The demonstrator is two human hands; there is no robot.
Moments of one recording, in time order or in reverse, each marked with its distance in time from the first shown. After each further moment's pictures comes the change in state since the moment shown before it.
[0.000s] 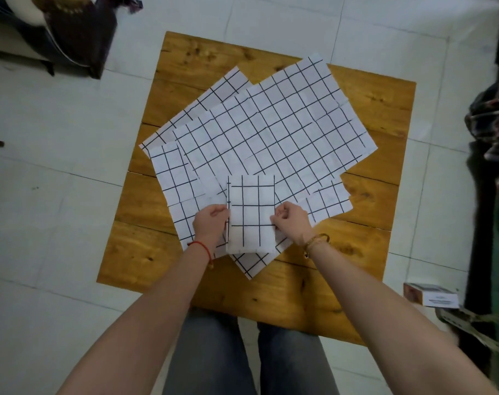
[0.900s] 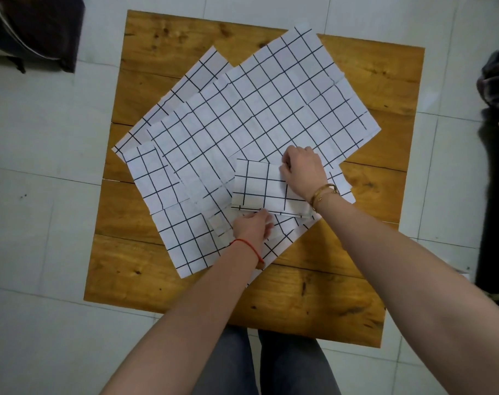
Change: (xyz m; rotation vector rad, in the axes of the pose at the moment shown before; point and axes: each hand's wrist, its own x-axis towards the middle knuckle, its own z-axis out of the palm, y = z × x) left_hand -0.016 0.025 0.110 -0.409 -0.079 -0.477; right_hand 0.094 -0.010 -0.056 -0.562 0.268 -0.348
